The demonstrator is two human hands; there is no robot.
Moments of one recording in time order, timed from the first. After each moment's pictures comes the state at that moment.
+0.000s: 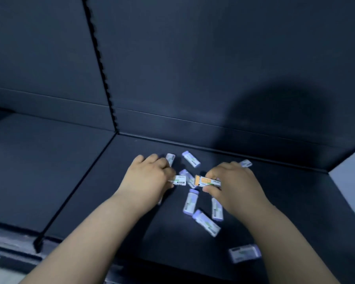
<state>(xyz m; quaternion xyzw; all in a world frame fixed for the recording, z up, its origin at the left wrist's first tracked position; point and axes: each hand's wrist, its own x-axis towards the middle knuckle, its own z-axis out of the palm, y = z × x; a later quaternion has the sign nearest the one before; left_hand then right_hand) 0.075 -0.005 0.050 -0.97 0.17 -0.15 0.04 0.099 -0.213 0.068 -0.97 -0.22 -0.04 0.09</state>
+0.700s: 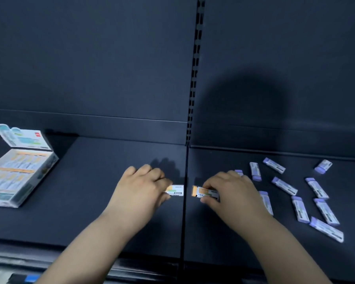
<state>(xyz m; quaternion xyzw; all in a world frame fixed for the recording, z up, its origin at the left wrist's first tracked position) 0.045 0.251 0.064 -0.96 0.21 -0.19 0.02 0.057 0.035 0.072 -0.97 -0.20 -0.05 0.12</state>
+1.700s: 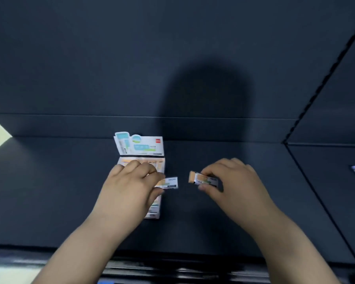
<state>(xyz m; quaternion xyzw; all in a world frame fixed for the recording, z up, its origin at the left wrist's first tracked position) 0.033 0.569 0.080 -0.96 0.19 -0.19 -0.02 0.045 0.346 0.093 -0.96 -0.18 -0.09 0.20</state>
